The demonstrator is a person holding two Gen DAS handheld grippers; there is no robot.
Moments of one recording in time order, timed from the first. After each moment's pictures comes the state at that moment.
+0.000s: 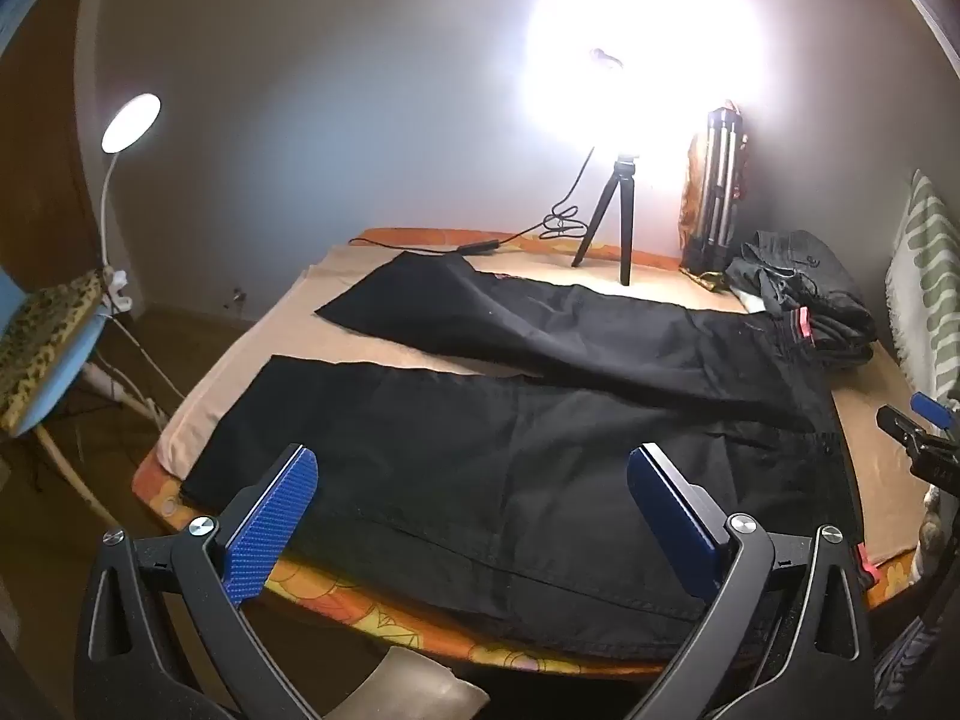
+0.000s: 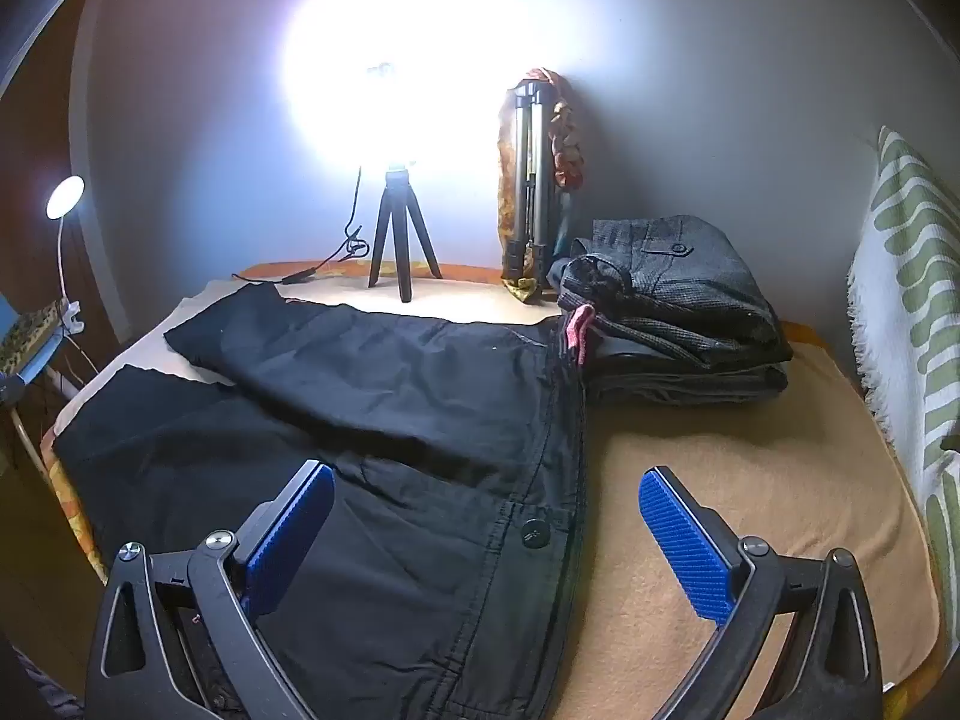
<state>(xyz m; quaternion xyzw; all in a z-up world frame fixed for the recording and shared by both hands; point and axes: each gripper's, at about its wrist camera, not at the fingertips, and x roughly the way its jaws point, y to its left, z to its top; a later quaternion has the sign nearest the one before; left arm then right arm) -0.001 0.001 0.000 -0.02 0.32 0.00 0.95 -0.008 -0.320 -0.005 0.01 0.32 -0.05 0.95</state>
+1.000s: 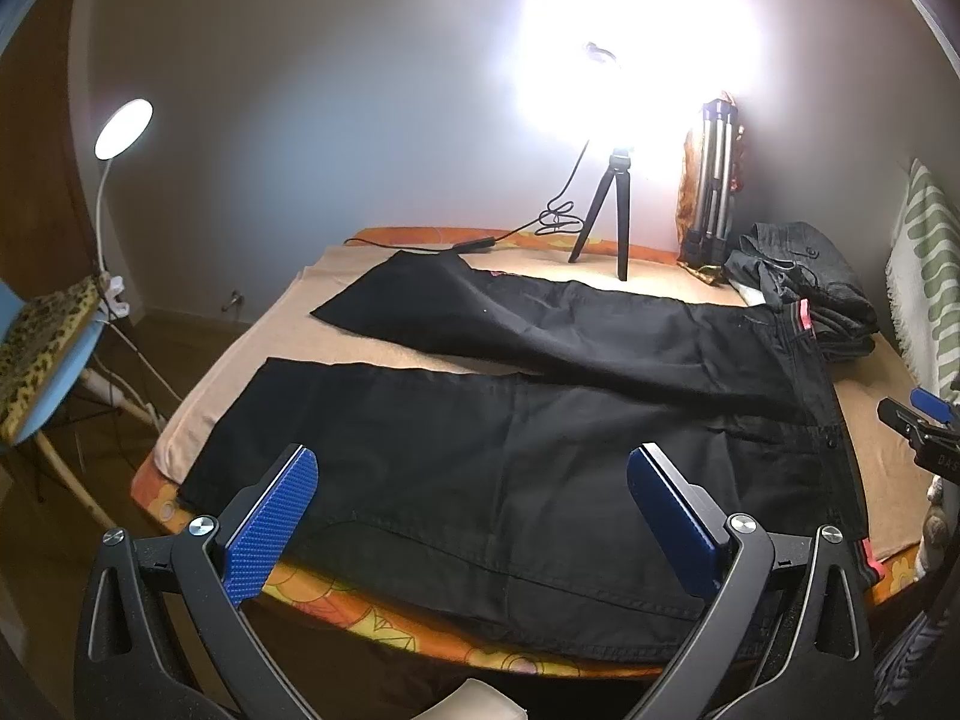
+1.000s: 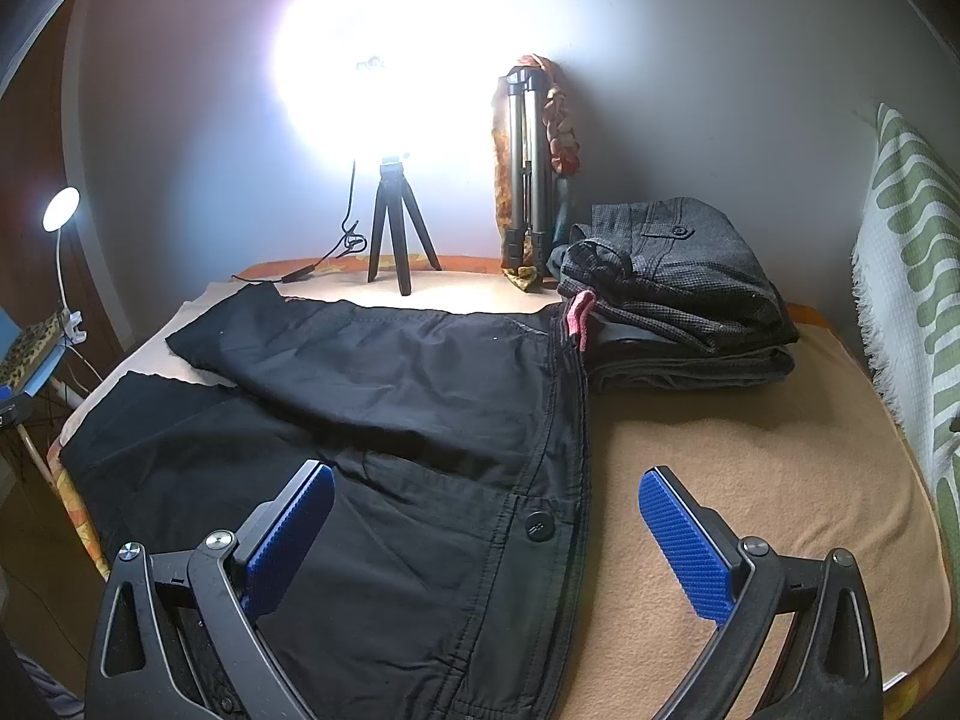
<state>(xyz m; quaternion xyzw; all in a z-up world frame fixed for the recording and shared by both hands) 0.005 -0.010 -0.005 0.00 0.33 0.00 0.94 -0.006 -0.323 -0.008 0.03 0.32 -0.05 0.95</state>
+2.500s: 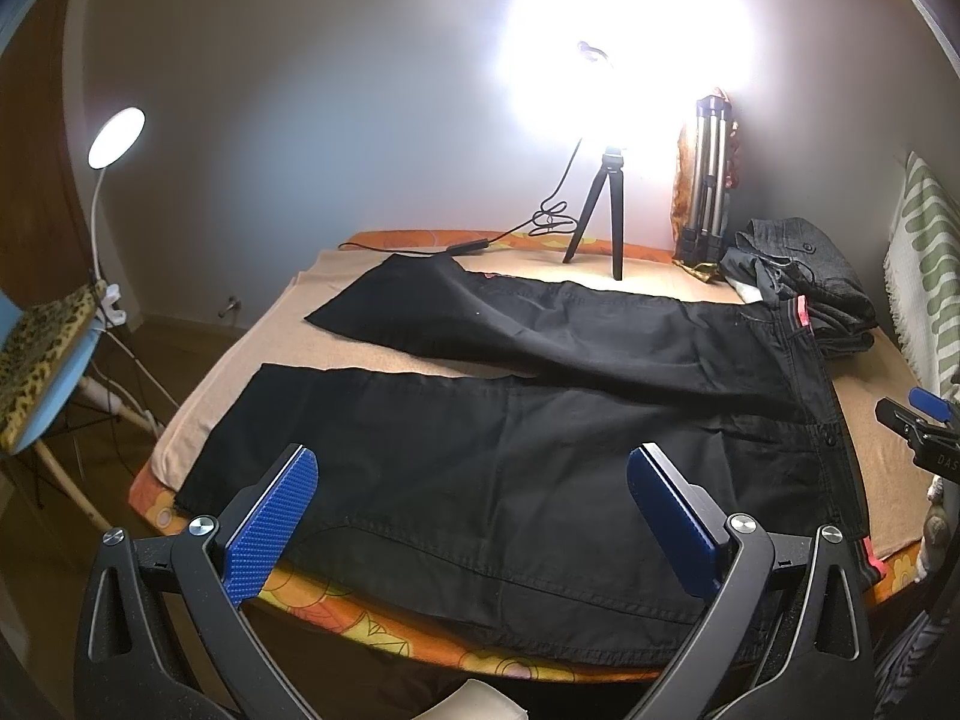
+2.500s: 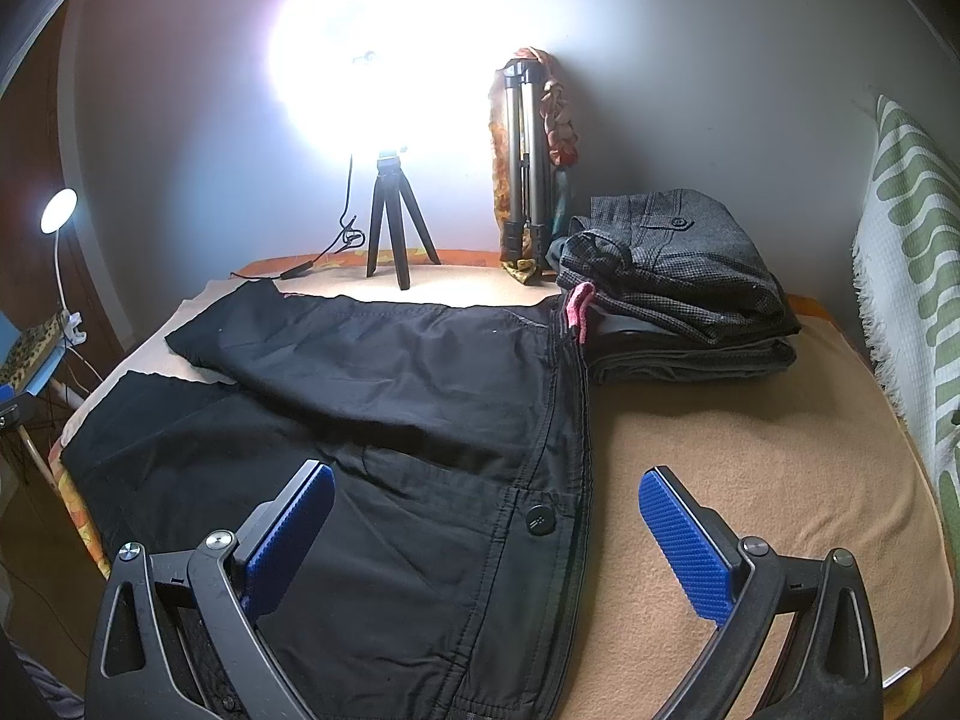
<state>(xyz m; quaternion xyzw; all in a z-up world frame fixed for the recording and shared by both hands) 0.007 -0.014 -0.004 0.00 0.33 0.00 0.94 -0.005 -0.324 -0.011 0.03 0.33 -0.04 0.94</state>
